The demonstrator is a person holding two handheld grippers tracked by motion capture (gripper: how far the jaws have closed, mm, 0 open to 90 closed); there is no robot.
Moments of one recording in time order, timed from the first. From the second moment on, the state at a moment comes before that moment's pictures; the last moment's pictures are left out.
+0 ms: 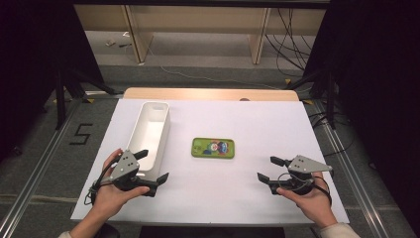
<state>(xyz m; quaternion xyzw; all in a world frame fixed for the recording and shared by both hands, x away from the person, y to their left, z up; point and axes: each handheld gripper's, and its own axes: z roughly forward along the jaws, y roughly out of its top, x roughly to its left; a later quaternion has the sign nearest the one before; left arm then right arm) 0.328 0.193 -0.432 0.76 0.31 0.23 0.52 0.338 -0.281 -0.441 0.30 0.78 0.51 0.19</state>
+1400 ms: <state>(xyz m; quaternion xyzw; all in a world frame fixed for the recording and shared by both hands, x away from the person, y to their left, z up) 0.327 0.194 -0.432 0.76 0.31 0.23 0.52 0.473 -0.186 -0.448 0.29 0.85 0.41 0.19</state>
